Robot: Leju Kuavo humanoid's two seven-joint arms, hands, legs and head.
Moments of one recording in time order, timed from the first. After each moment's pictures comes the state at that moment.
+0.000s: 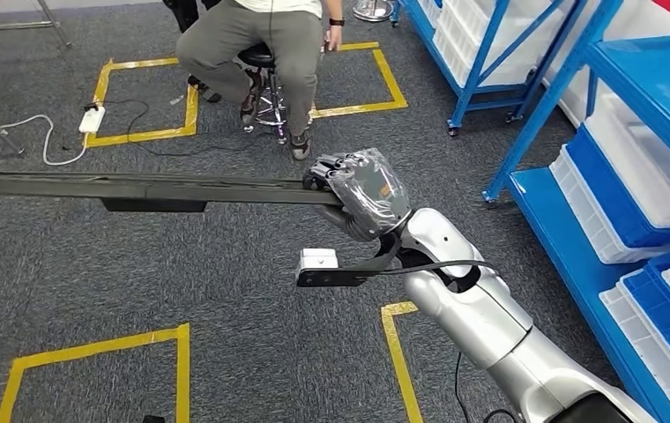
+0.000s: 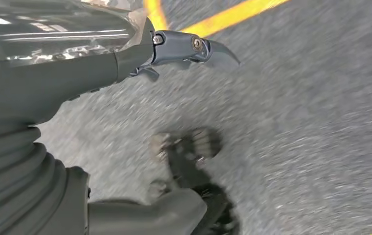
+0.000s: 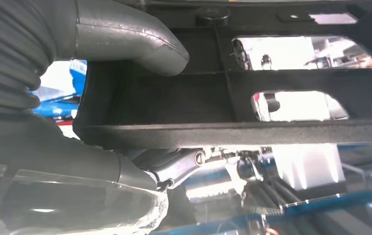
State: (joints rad) left arm -0.06 0.05 -0.39 -0.25 0.42 -0.04 -0.37; right arm -0.77 -0.08 0.84 -1.29 0.80 -0.21 -0.21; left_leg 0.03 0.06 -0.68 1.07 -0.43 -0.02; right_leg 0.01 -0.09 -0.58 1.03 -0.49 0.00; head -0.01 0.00
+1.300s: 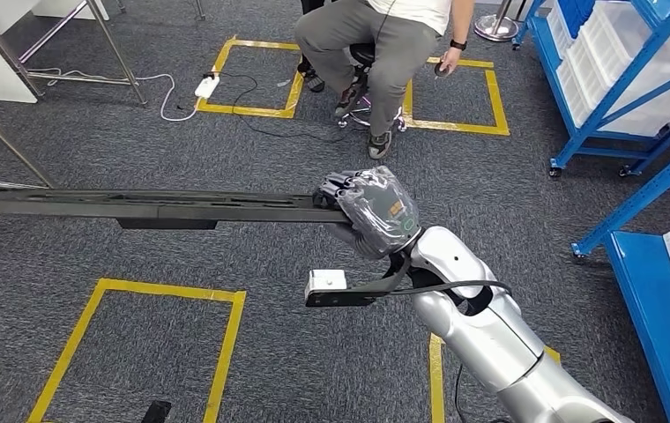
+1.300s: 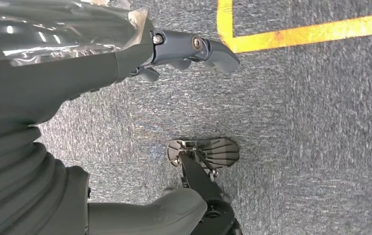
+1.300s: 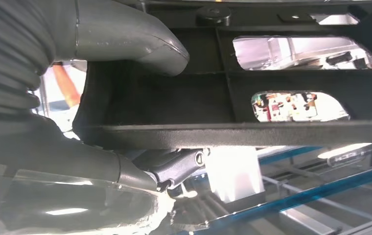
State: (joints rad) left arm -0.12 0.06 -0.44 -0.24 0.42 -0.07 -0.22; right arm -0.66 -0.11 0.77 -1.42 0.89 -0.14 -0.20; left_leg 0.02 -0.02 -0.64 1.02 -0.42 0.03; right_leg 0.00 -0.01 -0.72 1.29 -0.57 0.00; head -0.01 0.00
